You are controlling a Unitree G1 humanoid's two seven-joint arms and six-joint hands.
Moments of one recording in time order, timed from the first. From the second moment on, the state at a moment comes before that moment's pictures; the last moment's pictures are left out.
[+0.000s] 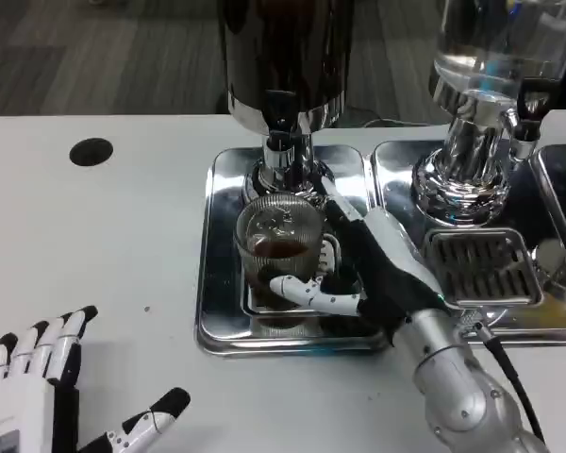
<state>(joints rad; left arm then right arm) 0.48 0.34 -0.13 0.01 0.84 -0.08 0.64 -0.21 -0.07 0.32 0.20 -0.47 0.07 -0.02</state>
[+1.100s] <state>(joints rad) 0.47 0.34 -0.12 0.02 0.80 -0.08 0.64 -0.25 -0.05 0.32 0.31 -0.47 -0.02 -0.17</state>
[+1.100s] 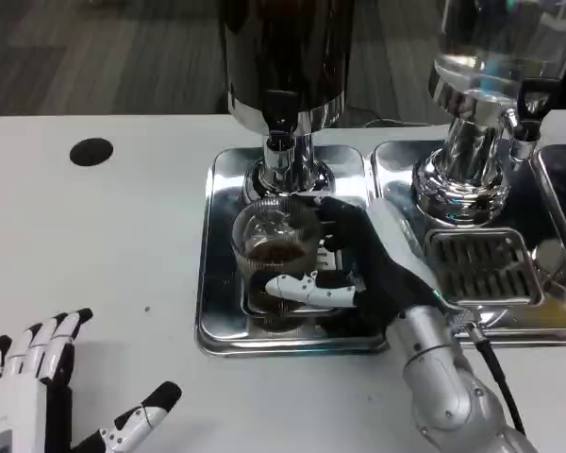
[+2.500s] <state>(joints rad) 0.39 0.33 -0.18 0.02 0.80 -0.09 0.62 0.10 -0.16 0.26 -0.13 -0.49 0.07 -0.08</state>
